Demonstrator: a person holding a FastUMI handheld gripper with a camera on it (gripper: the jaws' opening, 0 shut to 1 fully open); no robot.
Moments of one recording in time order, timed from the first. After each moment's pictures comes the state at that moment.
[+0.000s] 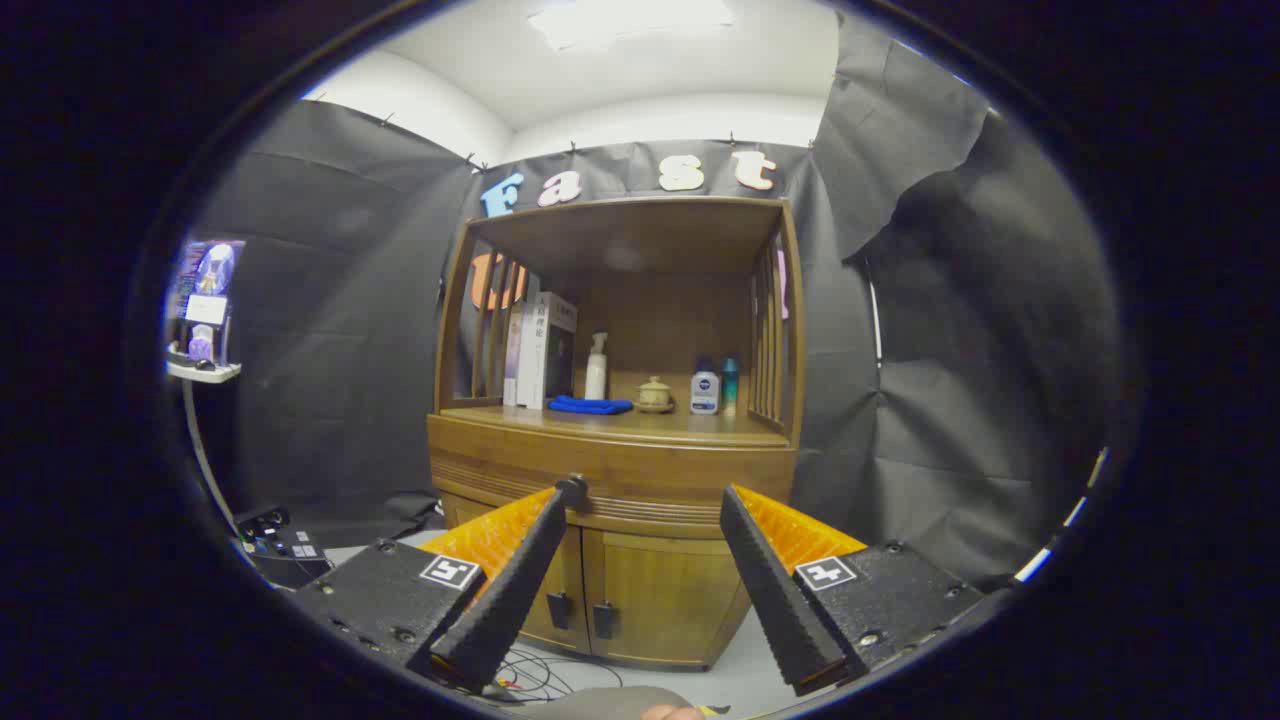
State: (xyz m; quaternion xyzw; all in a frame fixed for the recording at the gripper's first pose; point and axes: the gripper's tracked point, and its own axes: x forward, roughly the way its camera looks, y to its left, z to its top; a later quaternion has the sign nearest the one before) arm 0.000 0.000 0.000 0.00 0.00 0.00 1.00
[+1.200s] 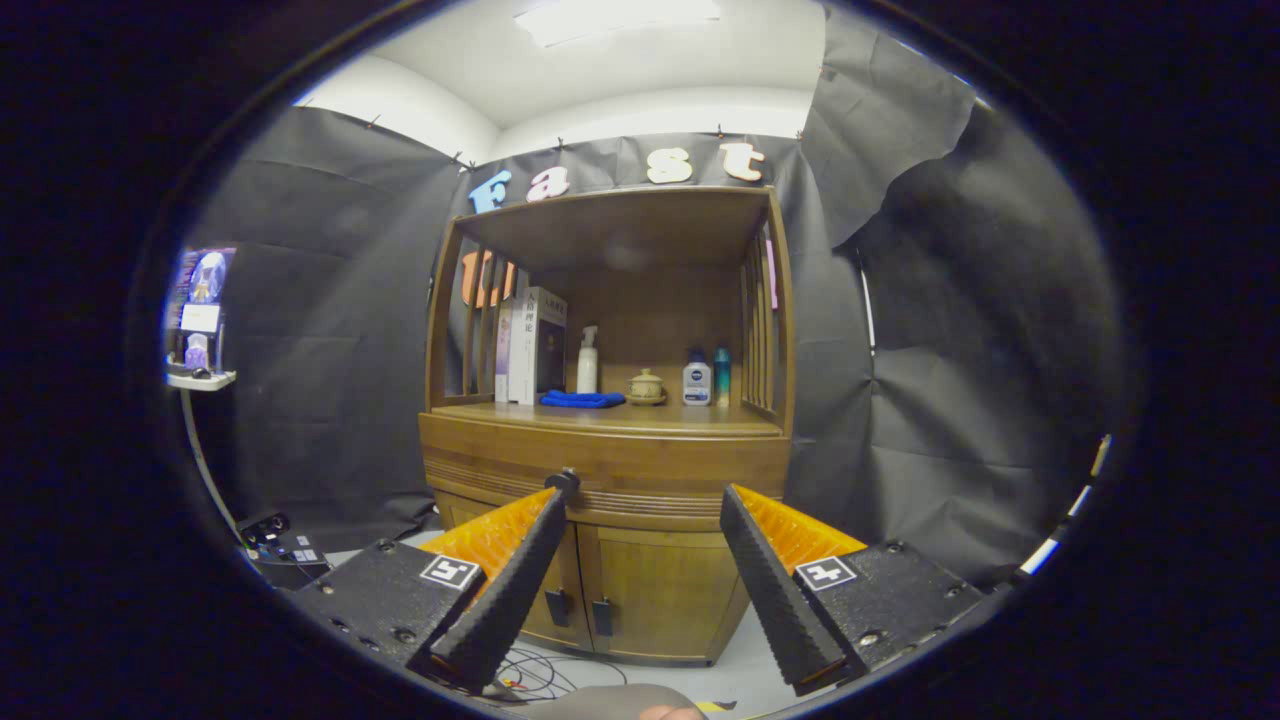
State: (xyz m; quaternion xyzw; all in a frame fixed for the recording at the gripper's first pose) arm 0.001 -0.005 -0.008 0.01 0.01 -0.01 1.00
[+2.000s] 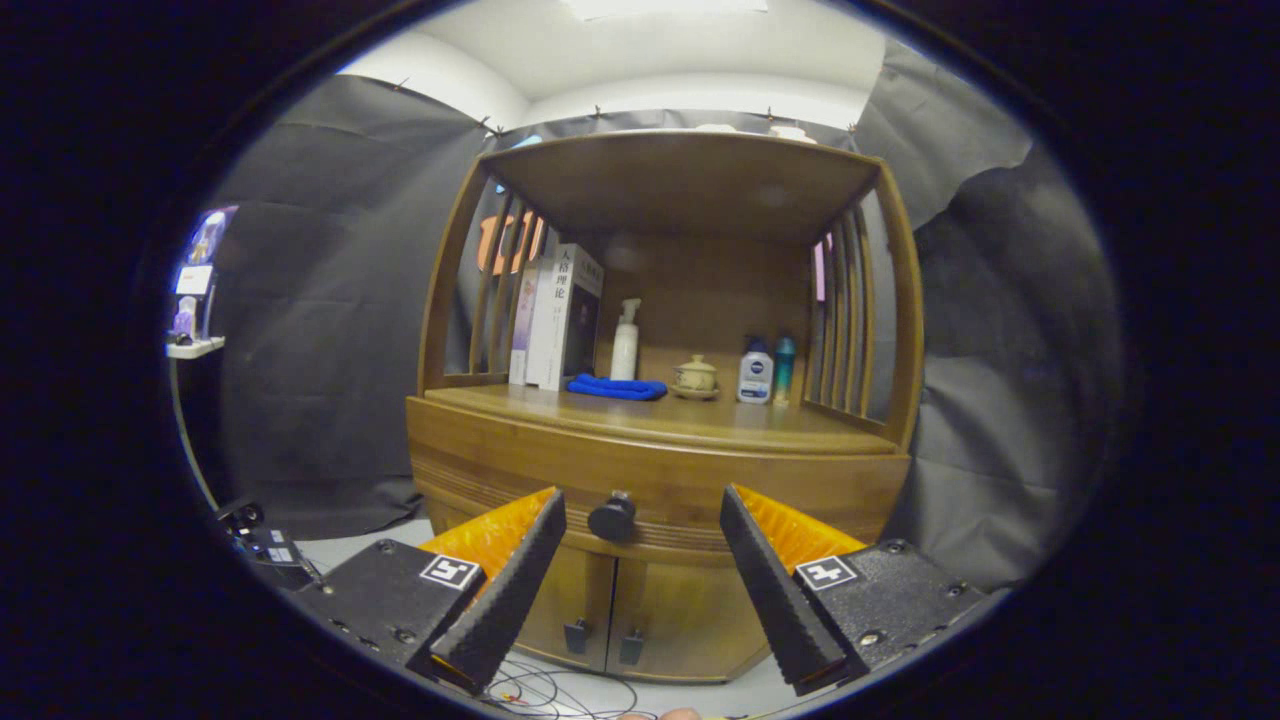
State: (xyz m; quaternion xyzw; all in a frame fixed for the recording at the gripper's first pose) arm 0.144 0.080 -0.020 -0.04 0.04 0.01 1.00
